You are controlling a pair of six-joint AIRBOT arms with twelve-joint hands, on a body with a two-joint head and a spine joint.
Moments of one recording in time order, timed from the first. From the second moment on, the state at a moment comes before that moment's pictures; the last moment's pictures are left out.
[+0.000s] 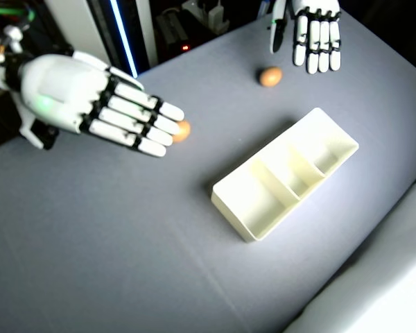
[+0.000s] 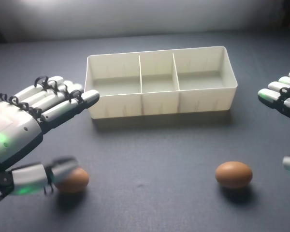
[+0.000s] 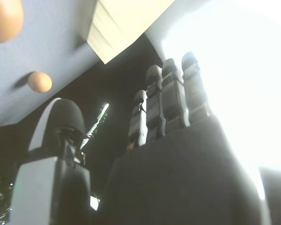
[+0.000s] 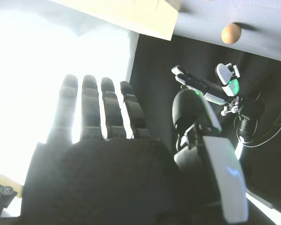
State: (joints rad) left arm 1.03 -0.88 0.99 -0.08 -1.18 0.87; right arm -1.11 -0.78 0.81 0.17 1.16 -0.99
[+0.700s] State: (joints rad) left arm 1.03 -0.92 1.03 0.02 -0.91 0.81; right arm -1.11 -0.80 0.83 0.20 1.16 -0.98
